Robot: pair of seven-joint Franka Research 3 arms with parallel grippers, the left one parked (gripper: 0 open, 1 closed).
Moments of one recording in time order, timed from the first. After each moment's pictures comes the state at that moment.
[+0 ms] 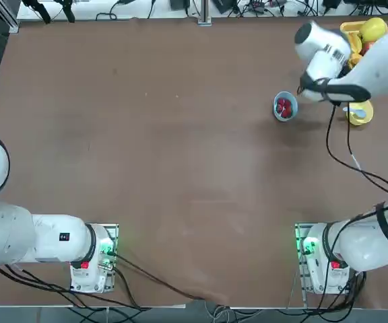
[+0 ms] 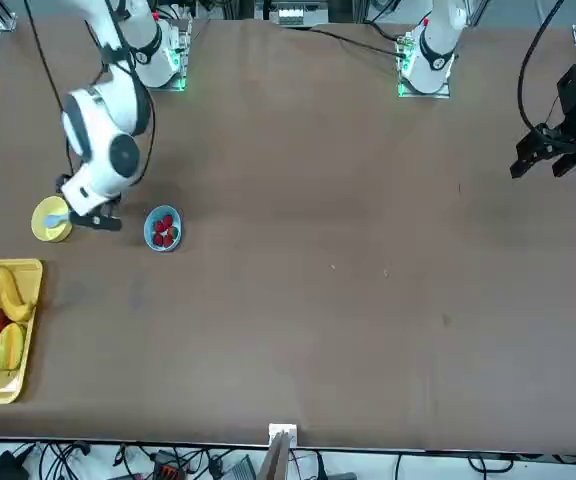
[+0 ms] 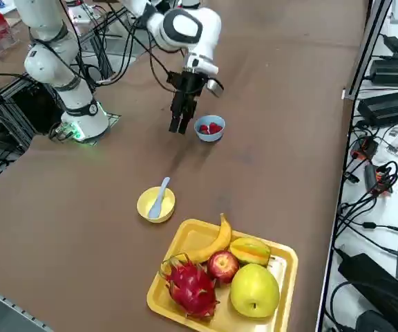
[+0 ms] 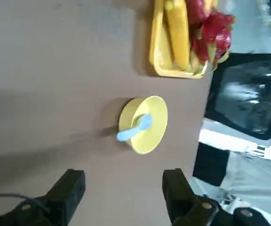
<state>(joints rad) 0.33 0.23 -0.12 -2.22 -0.91 1.95 0.72</state>
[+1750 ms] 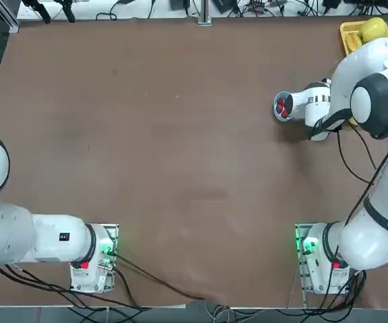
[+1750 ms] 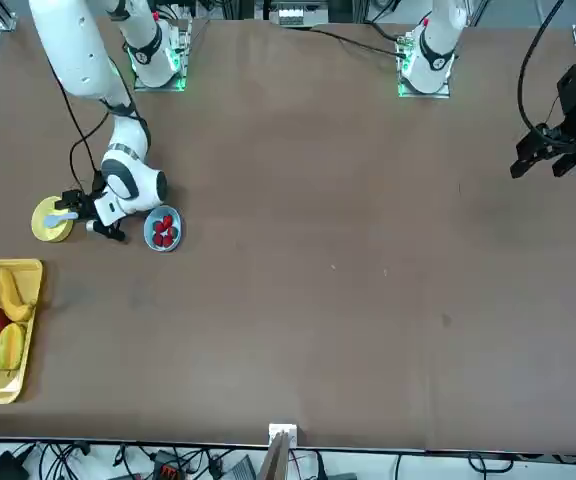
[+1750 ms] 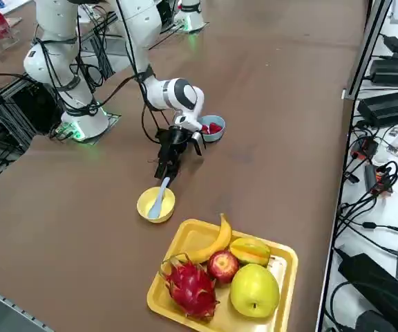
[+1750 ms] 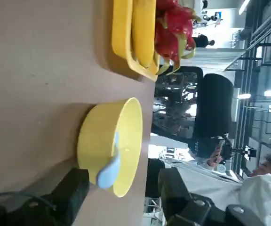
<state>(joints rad) 0.29 0.59 -0.17 -2.24 -1.39 1.87 1.20</state>
